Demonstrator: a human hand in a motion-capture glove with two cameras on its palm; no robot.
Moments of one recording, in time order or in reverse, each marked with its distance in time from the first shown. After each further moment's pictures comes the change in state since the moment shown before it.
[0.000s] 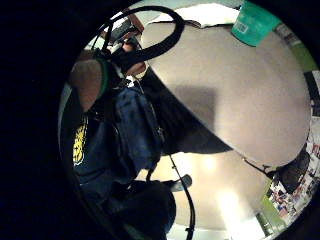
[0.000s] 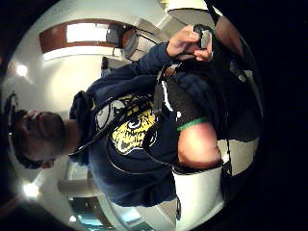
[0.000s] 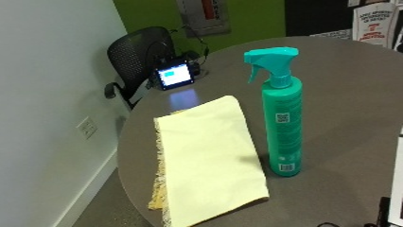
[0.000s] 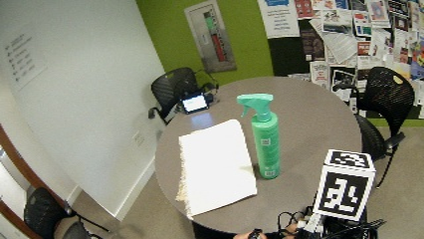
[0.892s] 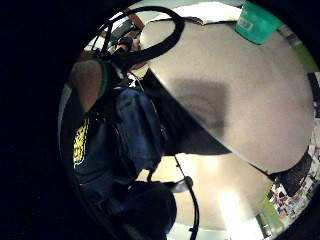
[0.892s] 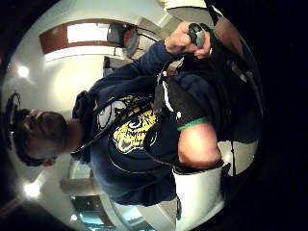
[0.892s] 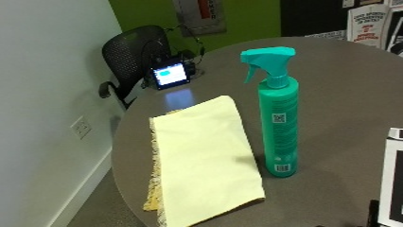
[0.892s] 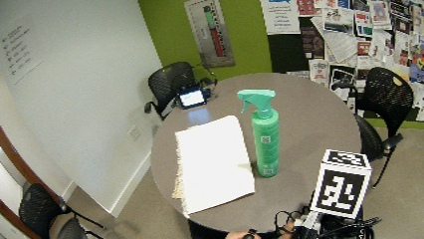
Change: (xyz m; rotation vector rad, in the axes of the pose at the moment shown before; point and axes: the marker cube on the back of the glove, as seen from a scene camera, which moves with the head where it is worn) arm 0.003 -0.007 0.003 0.001 -0.032 -0.020
